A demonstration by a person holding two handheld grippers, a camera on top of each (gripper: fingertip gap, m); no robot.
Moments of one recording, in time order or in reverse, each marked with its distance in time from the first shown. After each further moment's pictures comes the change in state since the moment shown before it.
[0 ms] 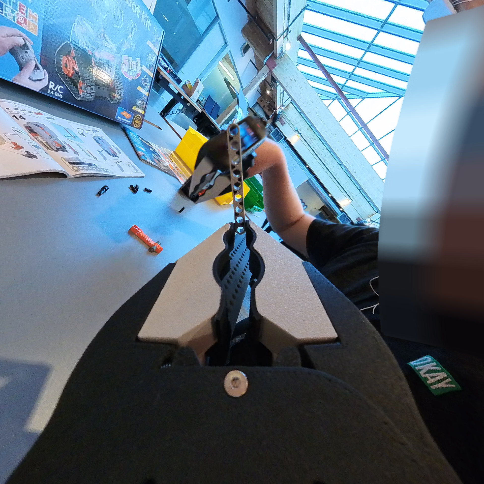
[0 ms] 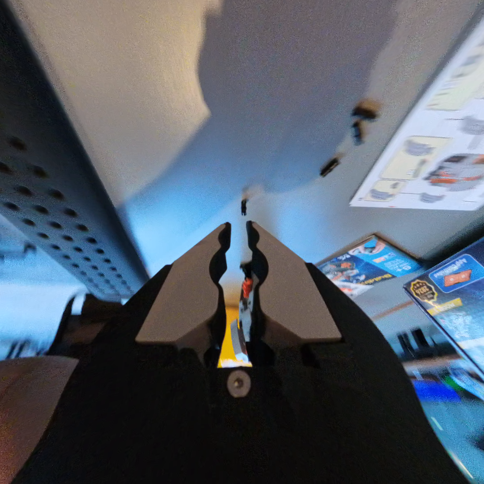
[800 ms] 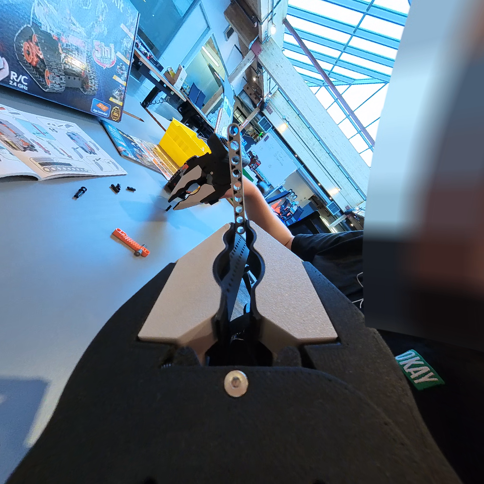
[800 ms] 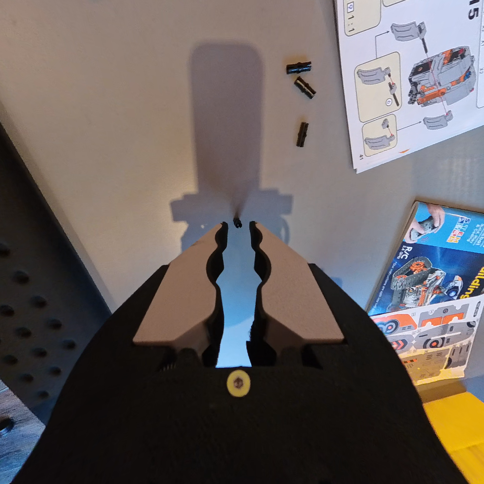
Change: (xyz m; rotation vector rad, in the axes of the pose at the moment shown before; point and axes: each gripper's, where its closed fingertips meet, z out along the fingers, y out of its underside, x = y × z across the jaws) left arm 0.009 0.001 0.011 -0.040 0.055 0.009; right arm 0.007 0.009 0.037 0.568 0.104 0.395
